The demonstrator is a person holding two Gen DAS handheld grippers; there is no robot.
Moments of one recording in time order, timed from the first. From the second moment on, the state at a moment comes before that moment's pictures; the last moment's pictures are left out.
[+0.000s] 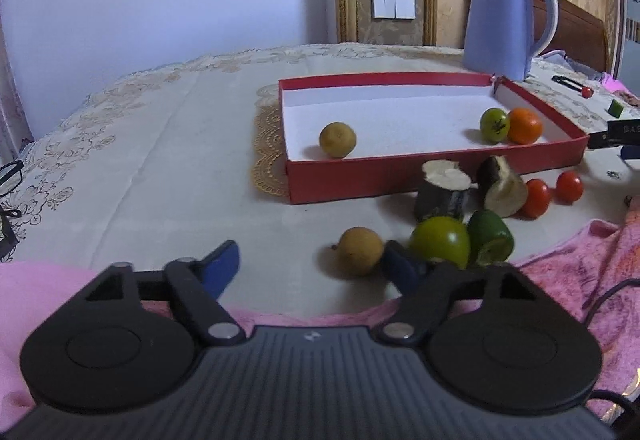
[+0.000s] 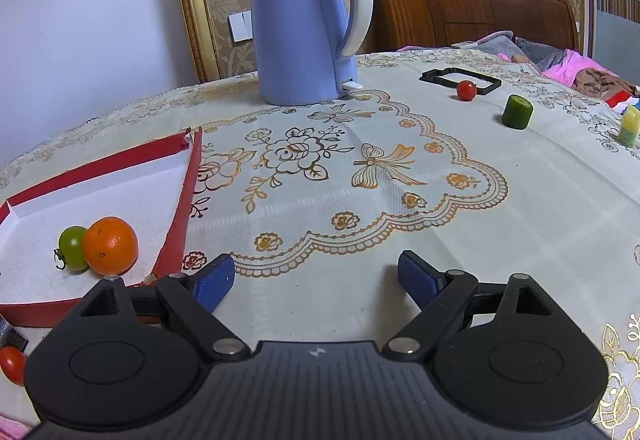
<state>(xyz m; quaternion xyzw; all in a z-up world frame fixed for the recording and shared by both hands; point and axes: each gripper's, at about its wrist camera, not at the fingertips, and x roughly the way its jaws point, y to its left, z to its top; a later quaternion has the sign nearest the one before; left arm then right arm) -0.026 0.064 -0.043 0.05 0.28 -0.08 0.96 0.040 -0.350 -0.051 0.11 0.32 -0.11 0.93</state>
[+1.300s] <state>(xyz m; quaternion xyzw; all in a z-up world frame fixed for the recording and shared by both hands) 0.094 0.003 -0.027 0.03 0.29 -0.12 0.95 0.039 -0.351 -0.051 0.12 0.32 -0.11 0.94</state>
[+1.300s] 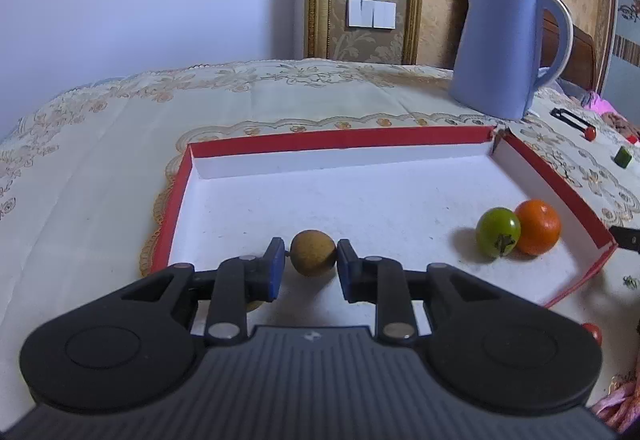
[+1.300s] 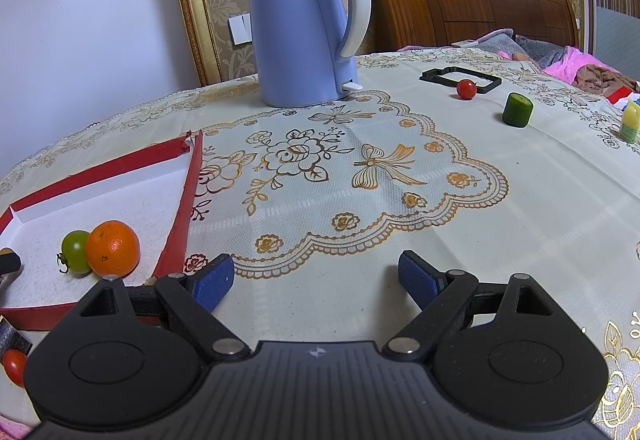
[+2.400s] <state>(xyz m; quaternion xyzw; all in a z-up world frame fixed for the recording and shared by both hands) 0.031 0.100 -0.028 -0.10 0.22 -0.01 0.97 0.030 -0.359 -0.049 0.15 0.30 -0.08 0.94</state>
